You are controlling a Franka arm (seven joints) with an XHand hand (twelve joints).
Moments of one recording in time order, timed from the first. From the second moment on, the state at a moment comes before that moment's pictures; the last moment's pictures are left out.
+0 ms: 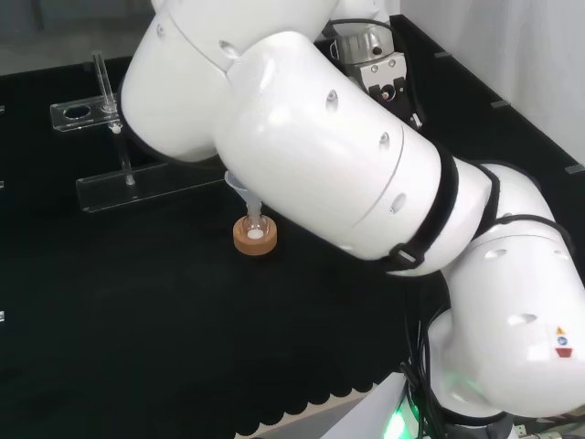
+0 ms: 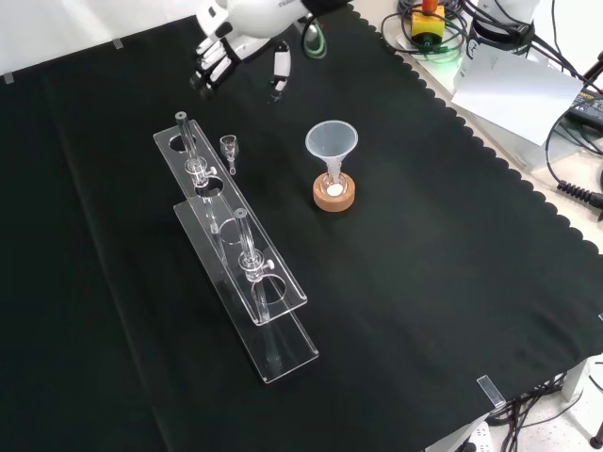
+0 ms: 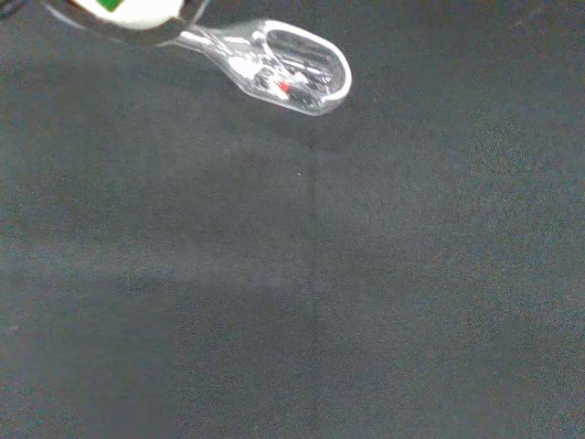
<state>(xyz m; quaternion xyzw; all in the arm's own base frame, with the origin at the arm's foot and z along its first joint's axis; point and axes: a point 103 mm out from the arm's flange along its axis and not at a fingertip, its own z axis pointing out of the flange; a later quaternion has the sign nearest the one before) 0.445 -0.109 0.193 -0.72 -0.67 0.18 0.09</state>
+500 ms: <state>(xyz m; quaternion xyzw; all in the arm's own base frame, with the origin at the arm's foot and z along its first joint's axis) 0.416 -0.078 0.233 -0.71 -0.68 0.16 0.08</state>
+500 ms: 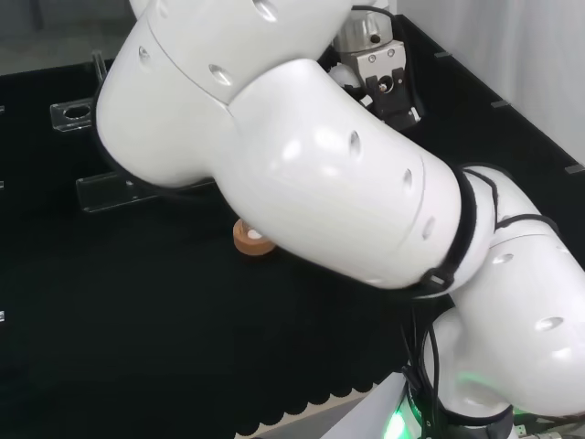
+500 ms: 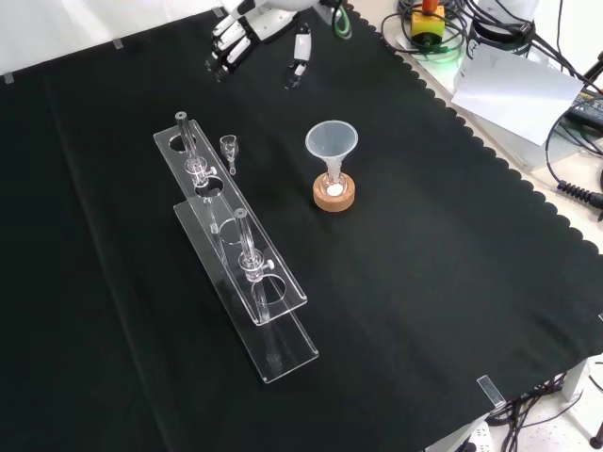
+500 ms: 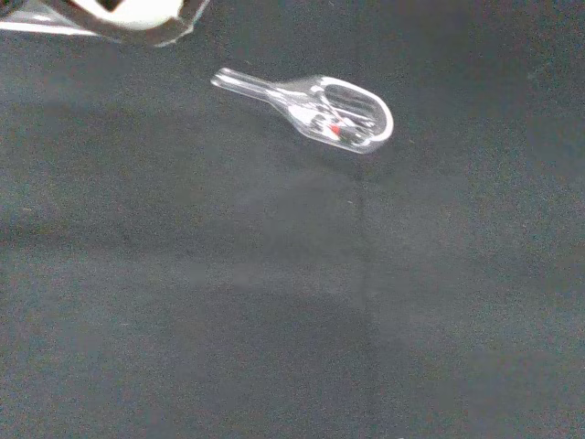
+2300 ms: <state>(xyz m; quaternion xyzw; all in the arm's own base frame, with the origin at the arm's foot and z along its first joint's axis) 0.385 0.057 0.240 -0.61 -0.74 0.21 0.18</state>
